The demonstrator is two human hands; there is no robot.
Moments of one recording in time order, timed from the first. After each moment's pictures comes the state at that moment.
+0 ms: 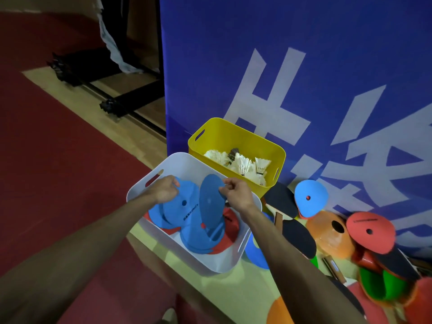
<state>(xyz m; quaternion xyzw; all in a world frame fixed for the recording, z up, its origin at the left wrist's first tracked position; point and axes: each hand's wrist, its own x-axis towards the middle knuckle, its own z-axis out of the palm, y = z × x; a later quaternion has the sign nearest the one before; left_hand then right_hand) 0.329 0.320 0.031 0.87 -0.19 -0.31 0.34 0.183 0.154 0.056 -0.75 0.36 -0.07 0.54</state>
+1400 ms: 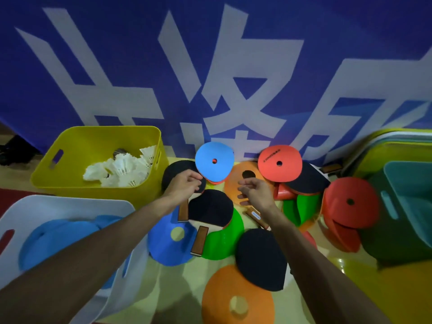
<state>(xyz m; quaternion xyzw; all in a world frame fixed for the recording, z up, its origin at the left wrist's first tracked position) 0.106 0.007 0.013 0.79 -0.34 -0.37 0.34 -0.090 -0.077 -0.009 -0.56 0.53 -0.20 0.61</state>
